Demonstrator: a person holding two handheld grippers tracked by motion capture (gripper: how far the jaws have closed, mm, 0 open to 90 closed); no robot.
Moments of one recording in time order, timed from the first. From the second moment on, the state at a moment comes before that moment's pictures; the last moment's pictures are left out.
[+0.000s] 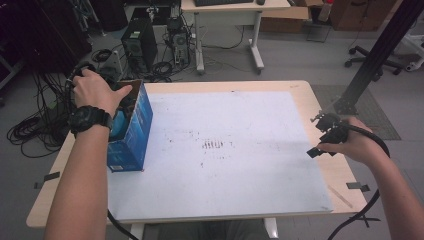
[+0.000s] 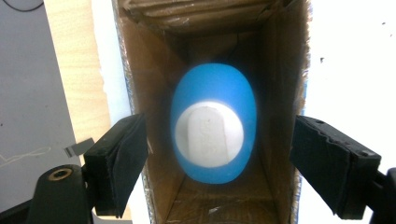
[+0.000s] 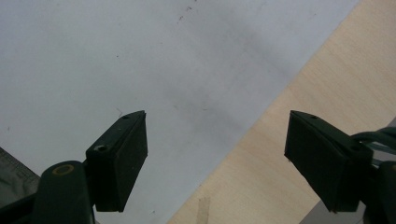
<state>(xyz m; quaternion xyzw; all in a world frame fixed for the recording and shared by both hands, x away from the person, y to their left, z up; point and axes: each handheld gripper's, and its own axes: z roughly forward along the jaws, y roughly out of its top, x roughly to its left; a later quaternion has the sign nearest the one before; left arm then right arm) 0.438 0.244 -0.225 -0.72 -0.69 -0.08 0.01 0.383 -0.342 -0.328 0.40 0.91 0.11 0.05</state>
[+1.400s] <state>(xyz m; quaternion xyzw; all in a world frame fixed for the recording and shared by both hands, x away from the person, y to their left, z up) 0.424 0.178 -0.172 -0.78 -0.61 -0.09 -0.05 0.378 -0.346 -0.322 0.41 0.91 0.11 0.06</state>
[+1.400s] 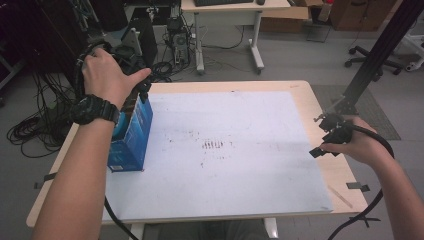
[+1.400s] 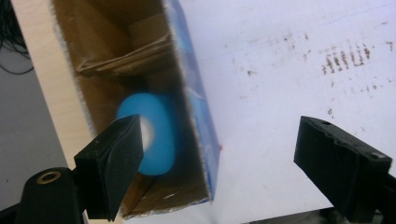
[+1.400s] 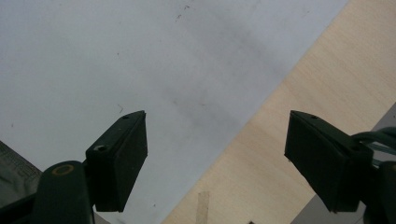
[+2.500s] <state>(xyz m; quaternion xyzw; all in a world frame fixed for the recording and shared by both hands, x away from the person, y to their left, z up) 0.423 0.114 -0.218 -0.83 -0.55 -0.07 -0.06 0.379 -0.351 -0.325 0.41 0.90 0.11 0.05</state>
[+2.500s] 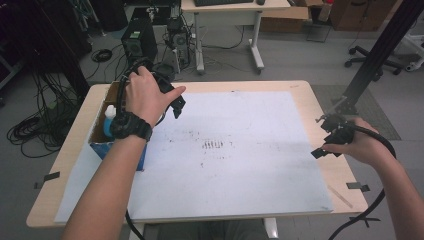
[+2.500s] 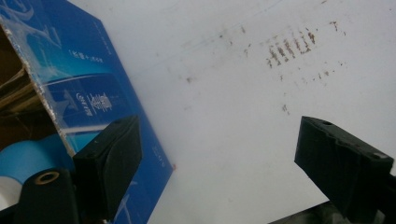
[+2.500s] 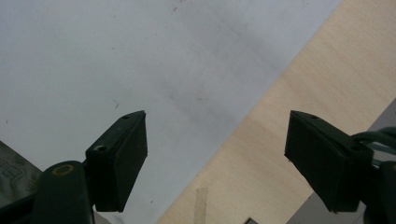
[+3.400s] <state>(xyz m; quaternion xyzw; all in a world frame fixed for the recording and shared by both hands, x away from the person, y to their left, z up) 0.423 0.100 -0.252 -0.84 -0.54 -0.05 -0.05 0.383 -0.347 -0.321 0.40 0.91 0.11 0.05</state>
